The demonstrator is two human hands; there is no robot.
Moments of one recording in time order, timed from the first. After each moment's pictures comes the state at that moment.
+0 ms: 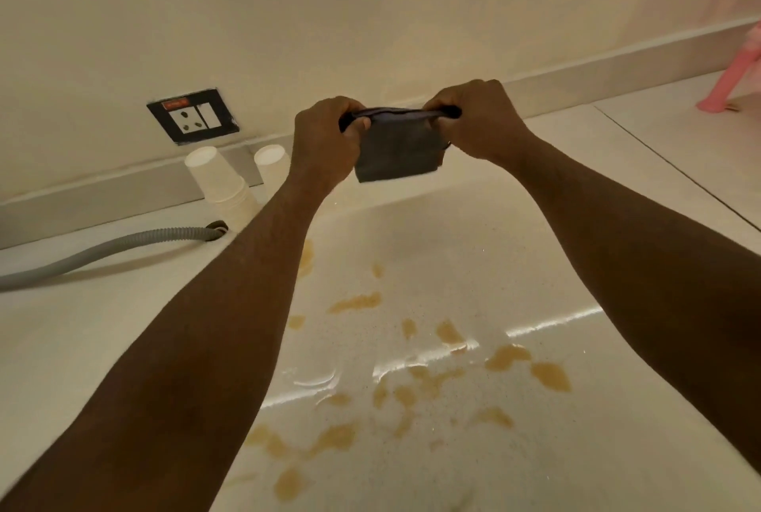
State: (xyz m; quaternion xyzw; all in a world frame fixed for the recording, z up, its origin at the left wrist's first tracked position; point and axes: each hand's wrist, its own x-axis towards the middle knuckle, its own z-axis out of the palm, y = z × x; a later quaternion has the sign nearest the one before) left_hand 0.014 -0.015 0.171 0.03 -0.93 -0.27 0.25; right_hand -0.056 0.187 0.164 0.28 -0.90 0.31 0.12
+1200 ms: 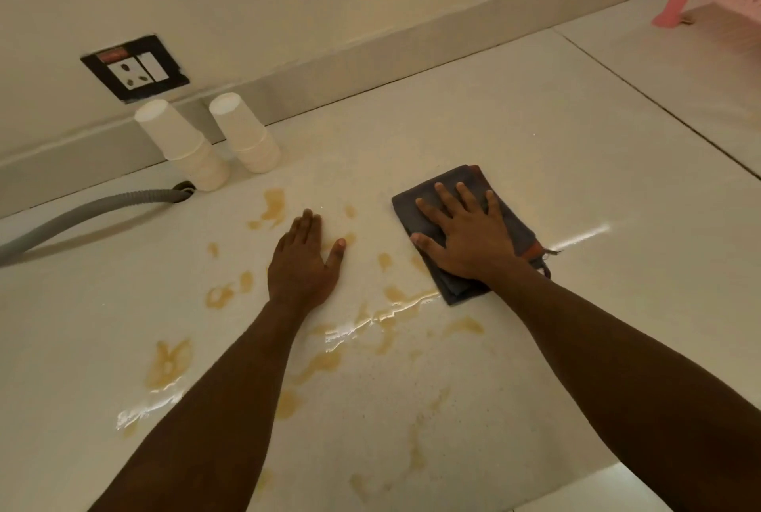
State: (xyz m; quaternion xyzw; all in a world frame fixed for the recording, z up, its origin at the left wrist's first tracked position) left_hand 0.153 -0.033 -0.018 0.08 -0.99 -0.11 -0.01; right_hand 0.095 0.233 -0.018 0.19 -0.98 0.05 -0.07
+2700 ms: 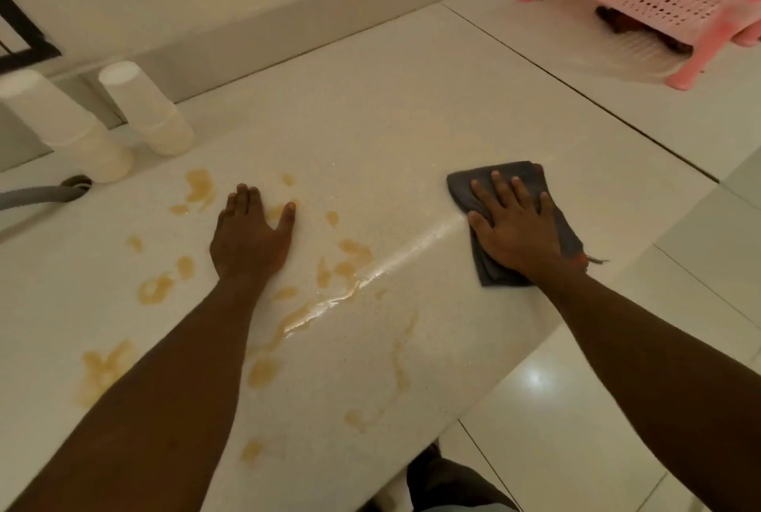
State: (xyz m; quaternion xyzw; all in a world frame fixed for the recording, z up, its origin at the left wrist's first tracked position) left_hand 0.156 -0.037 -0.024 0.06 -0.99 -0.12 0.01; right_hand 0.215 0.338 -0.018 -0.08 -0.99 0.05 -0.06
